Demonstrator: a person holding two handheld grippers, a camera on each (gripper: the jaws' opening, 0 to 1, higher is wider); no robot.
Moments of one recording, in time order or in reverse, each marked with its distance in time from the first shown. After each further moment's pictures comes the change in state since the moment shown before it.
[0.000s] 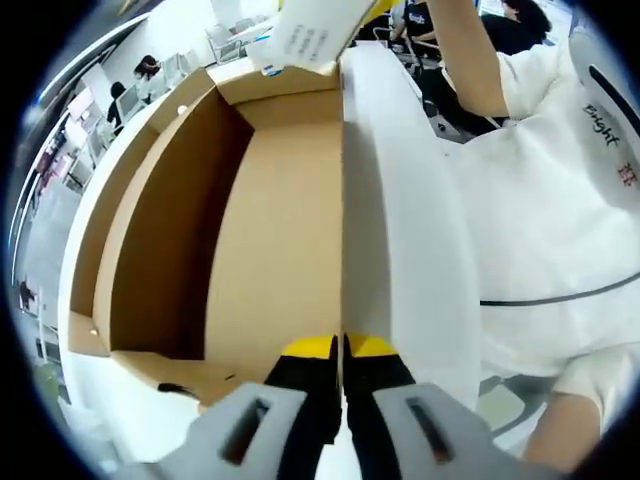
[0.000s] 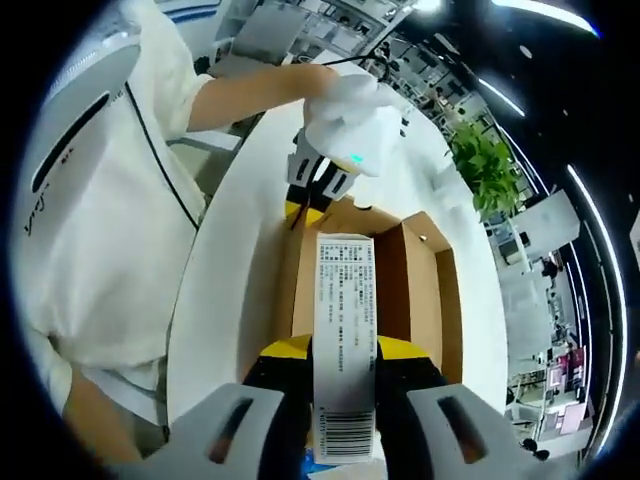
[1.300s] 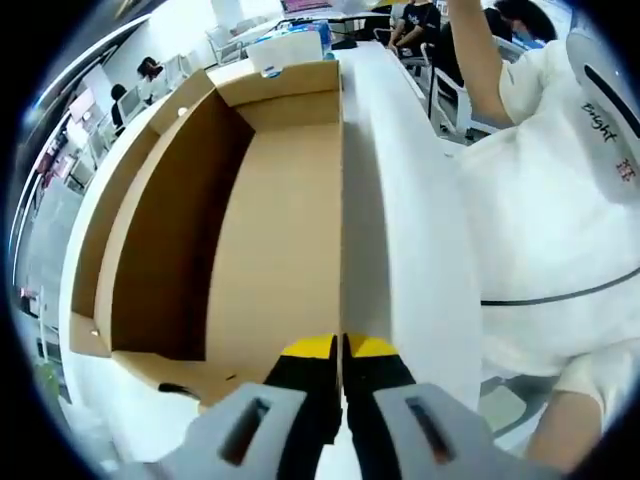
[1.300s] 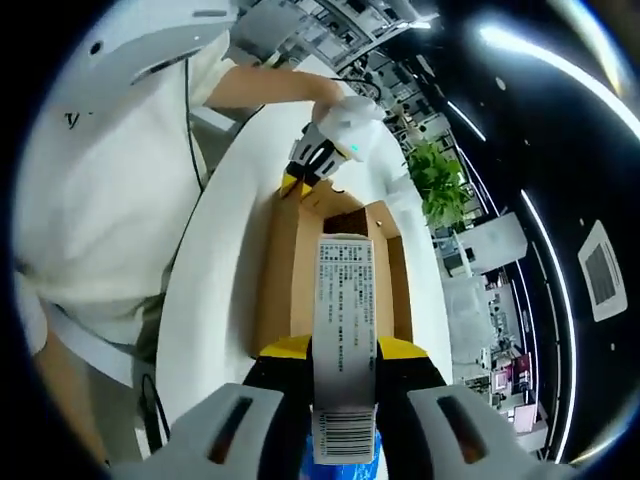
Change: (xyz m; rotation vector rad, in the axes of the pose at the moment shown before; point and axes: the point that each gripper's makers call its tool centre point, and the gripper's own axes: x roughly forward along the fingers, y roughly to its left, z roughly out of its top) left arm 0.001 0.000 0.000 0.000 -0.003 0.008; right arm -0.078 0.017 -0.059 -0.096 -0.021 -0.261
